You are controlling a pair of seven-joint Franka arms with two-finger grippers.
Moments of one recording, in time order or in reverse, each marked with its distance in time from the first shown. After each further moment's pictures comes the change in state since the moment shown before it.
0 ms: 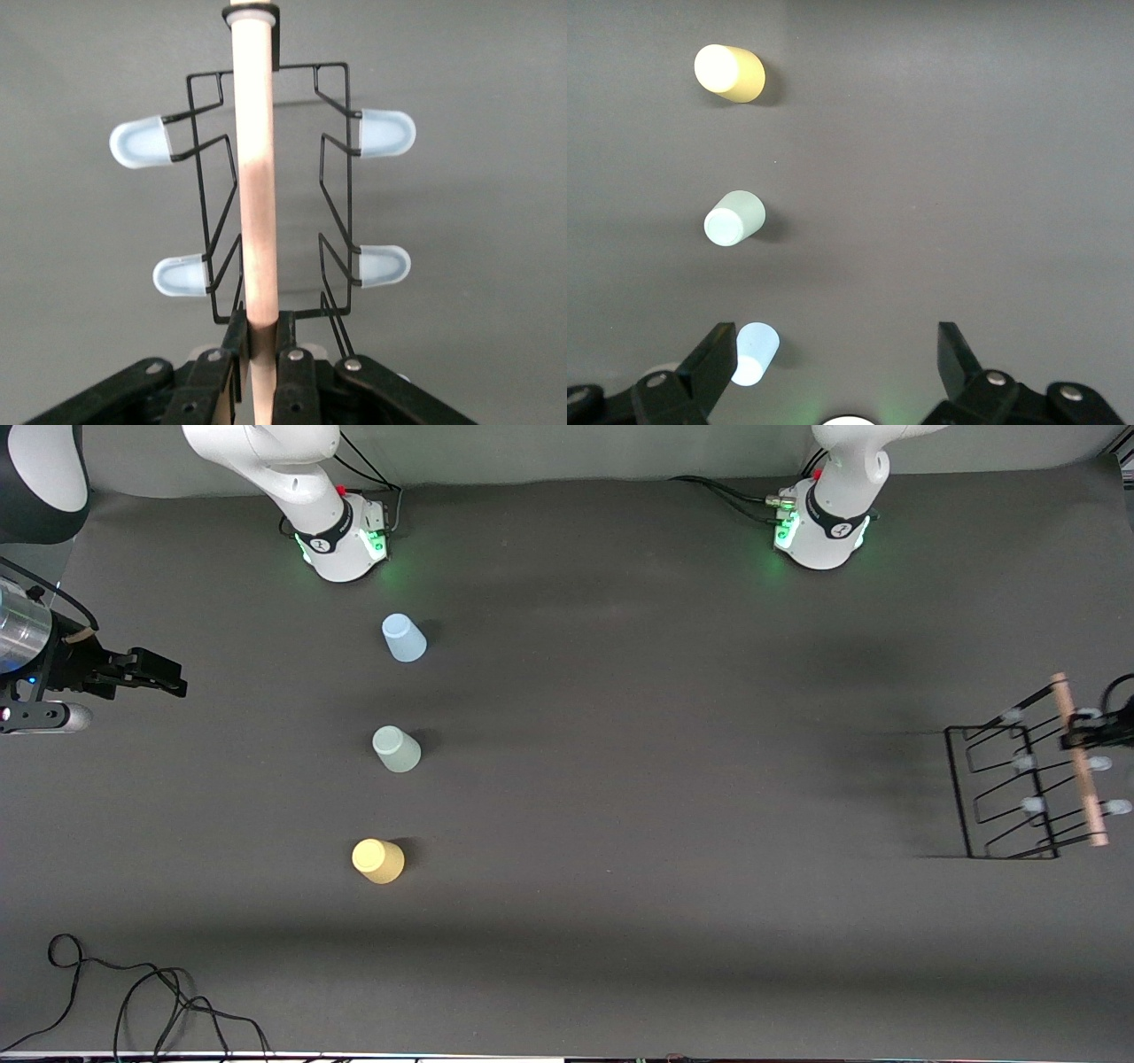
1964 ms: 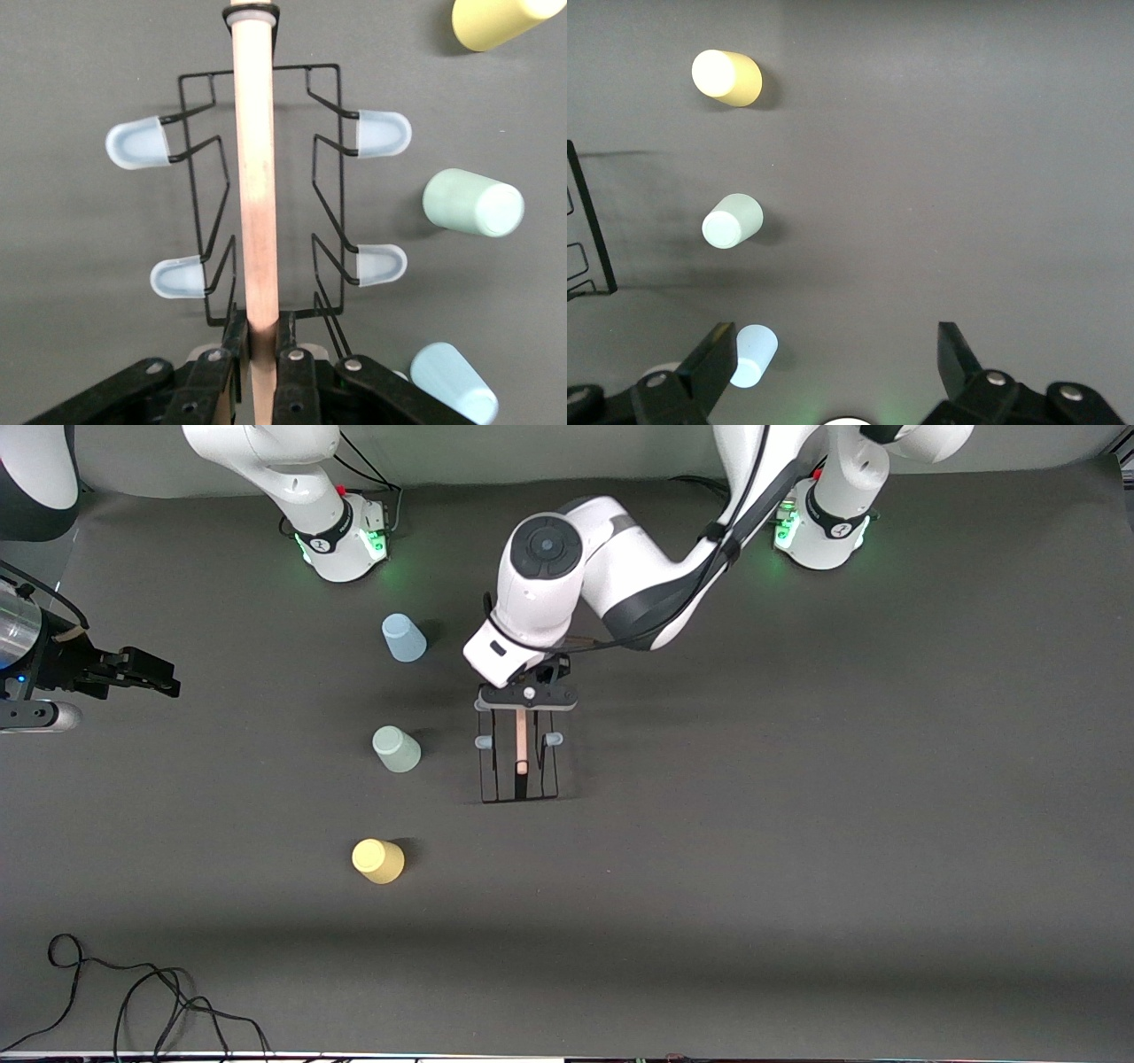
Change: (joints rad) left arm -0.900 0.450 -0.356 0.394 -0.025 0.247 -1.297; right arm -0.001 0.000 -0.009 0.009 0.000 -0.001 -0.005
